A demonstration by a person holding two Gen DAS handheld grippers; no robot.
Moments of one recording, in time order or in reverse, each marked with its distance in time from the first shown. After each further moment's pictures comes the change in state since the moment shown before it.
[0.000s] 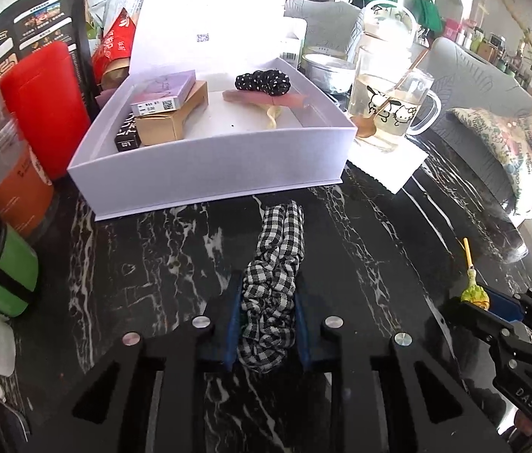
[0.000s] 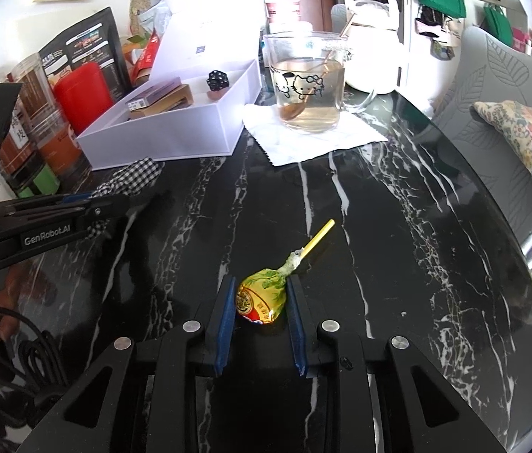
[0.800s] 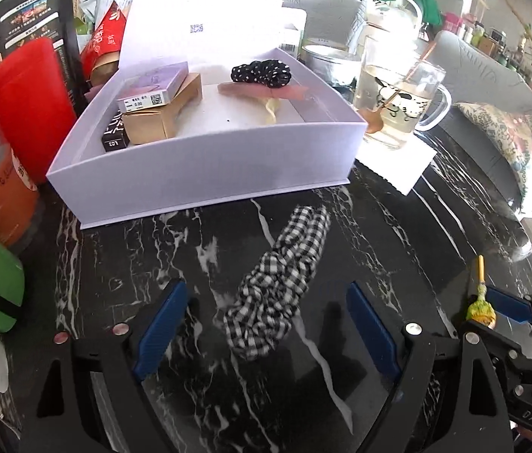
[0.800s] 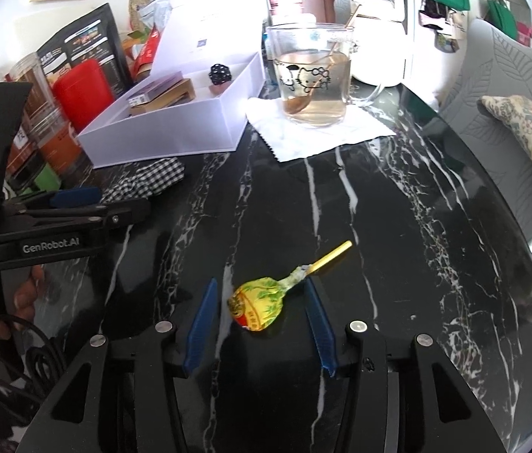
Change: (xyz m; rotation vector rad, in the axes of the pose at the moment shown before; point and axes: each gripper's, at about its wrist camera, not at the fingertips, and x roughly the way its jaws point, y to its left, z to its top) left arm 0.028 0.002 0.012 0.006 0.029 -0.001; right arm 0.007 -0.001 0.004 0.017 0.029 0.004
